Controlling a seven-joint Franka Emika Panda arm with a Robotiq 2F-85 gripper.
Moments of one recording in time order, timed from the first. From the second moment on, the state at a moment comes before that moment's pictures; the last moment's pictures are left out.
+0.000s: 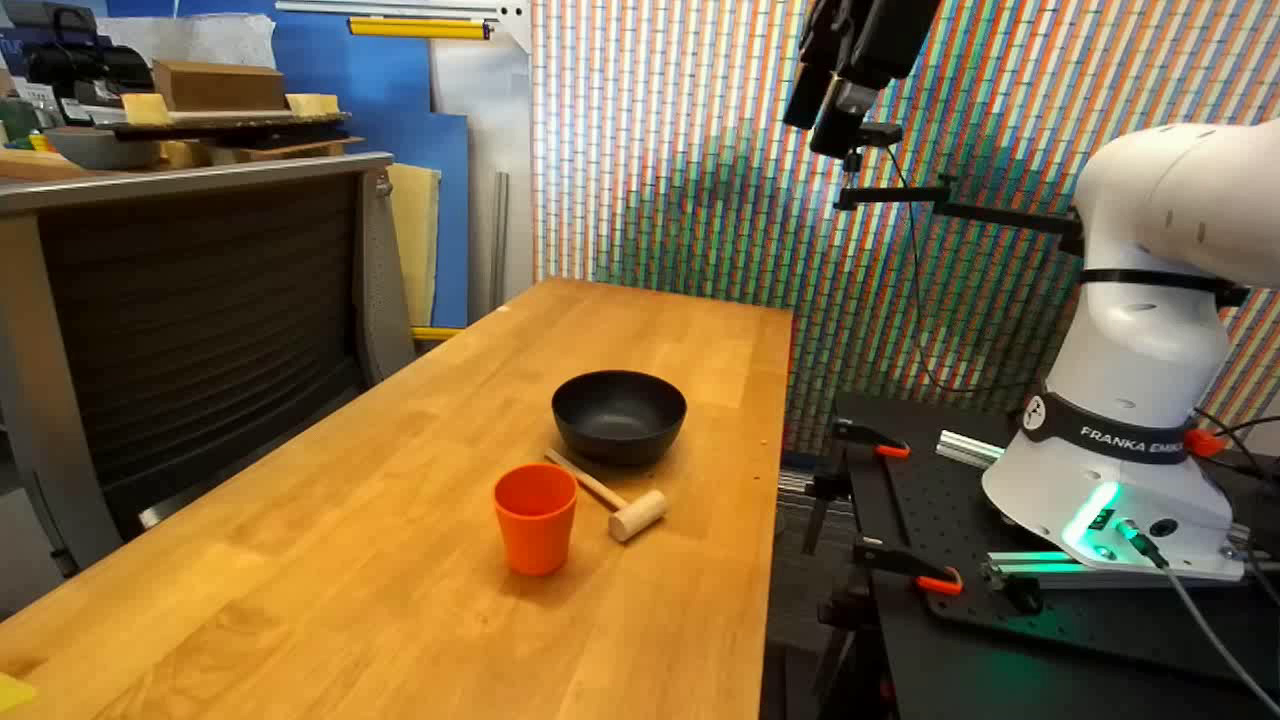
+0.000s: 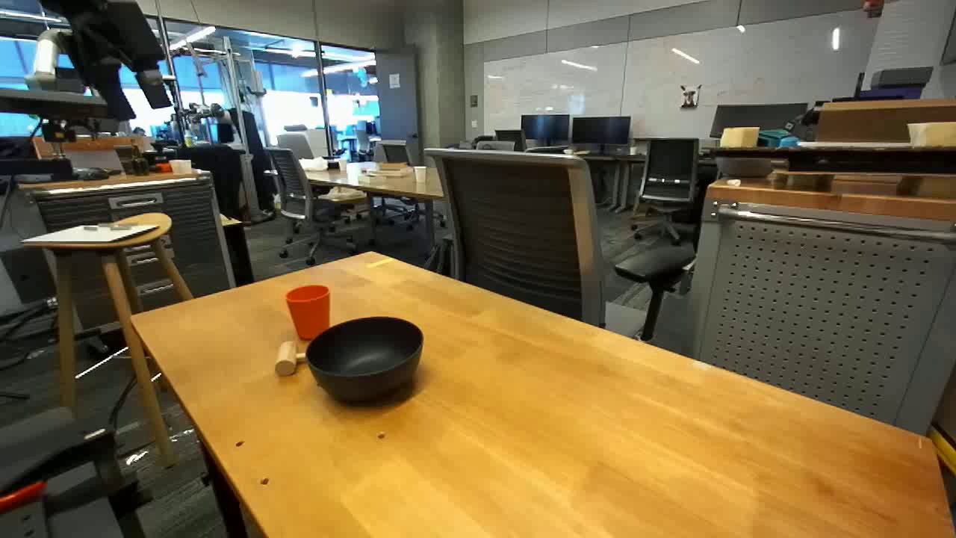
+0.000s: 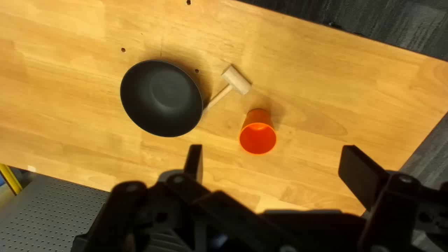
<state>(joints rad) 0.18 -0.72 0.33 -2.50 0.04 1.98 0.20</state>
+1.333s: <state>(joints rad) -0.03 -0.06 0.42 -2.40 -0.45 2.49 0.72</state>
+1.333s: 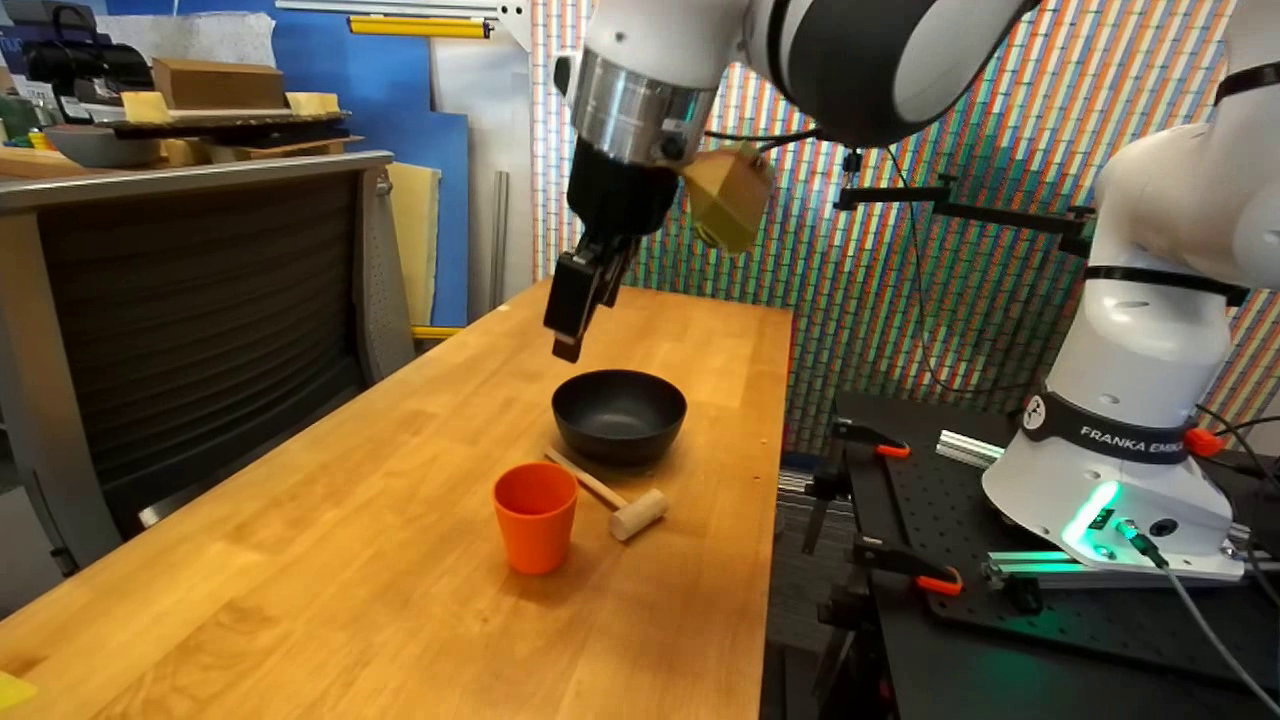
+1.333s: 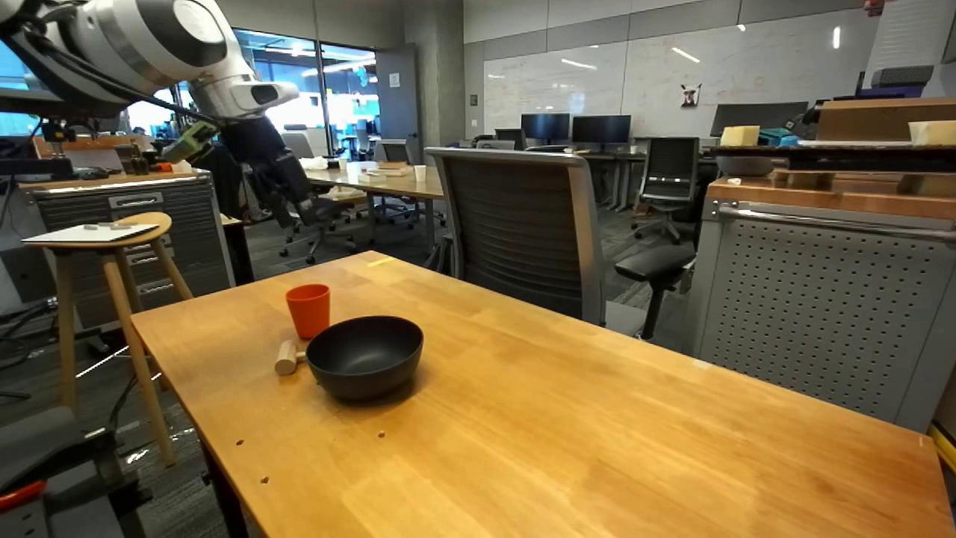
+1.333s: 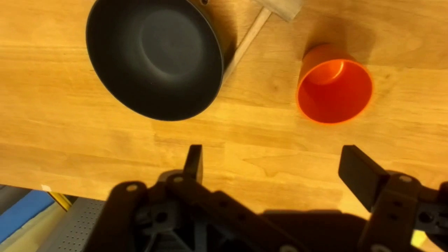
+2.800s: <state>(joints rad) 0.23 0.40 0.14 -2.18 -0.12 2.50 0.67</state>
